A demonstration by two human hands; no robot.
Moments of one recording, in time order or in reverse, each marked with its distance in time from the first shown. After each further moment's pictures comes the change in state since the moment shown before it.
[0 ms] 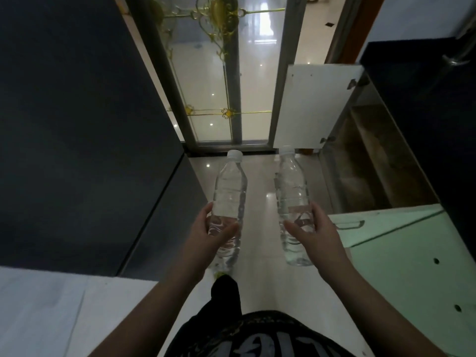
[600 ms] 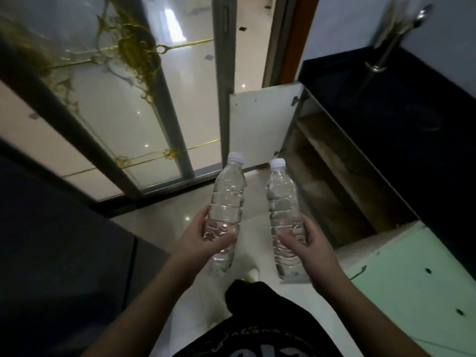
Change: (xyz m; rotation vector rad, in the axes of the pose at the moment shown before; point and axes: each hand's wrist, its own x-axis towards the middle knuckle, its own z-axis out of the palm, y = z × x) left_hand 0.279 0.105 0.006 0.106 -0.516 -0.015; right_hand 0.188 -0.053 0.026 0.277 0.255 0.204
